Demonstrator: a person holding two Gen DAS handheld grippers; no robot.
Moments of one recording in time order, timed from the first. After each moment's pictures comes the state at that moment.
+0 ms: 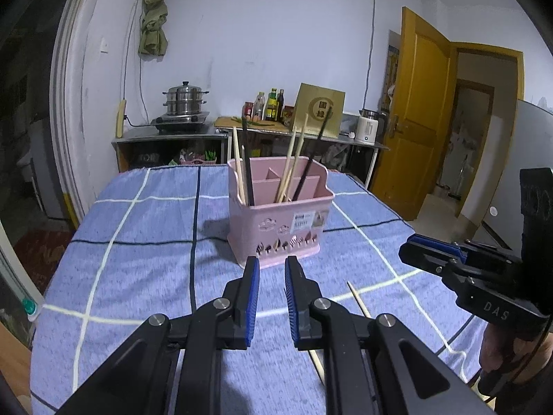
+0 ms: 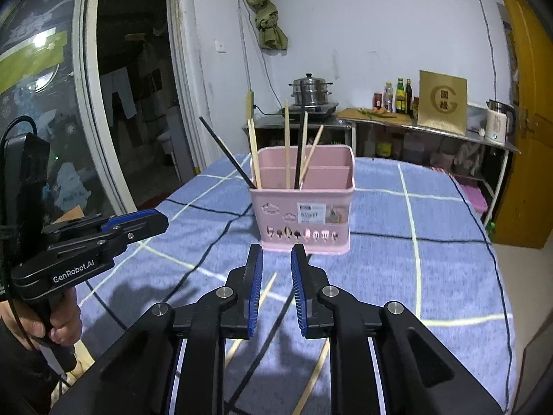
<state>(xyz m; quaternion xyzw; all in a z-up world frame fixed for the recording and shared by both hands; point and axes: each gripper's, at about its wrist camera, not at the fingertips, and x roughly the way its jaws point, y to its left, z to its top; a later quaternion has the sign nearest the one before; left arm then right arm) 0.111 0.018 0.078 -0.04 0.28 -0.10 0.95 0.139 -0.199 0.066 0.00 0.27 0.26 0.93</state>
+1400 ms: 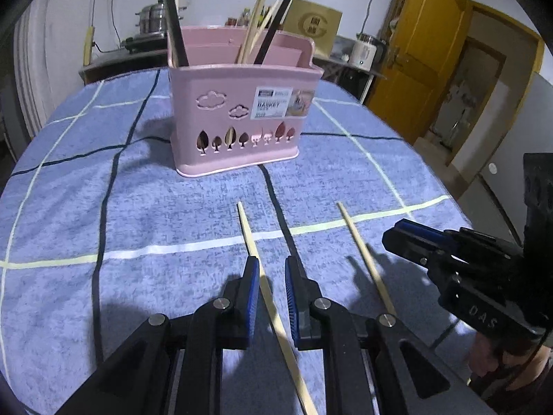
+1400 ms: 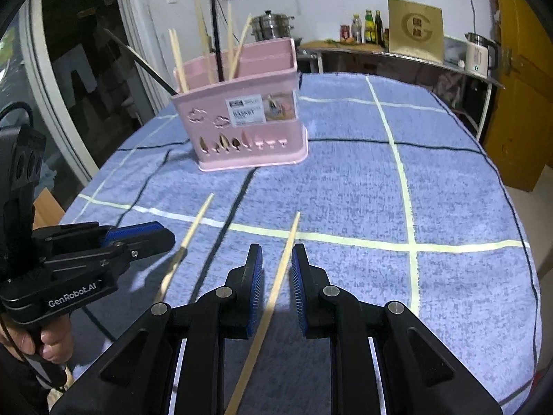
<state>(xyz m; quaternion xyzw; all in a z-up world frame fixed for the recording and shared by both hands) 0.175 -0.038 -0.018 -0.04 0.44 -0.14 0.89 0.174 -0.227 -0.019 0.01 0.40 0.20 0.89</state>
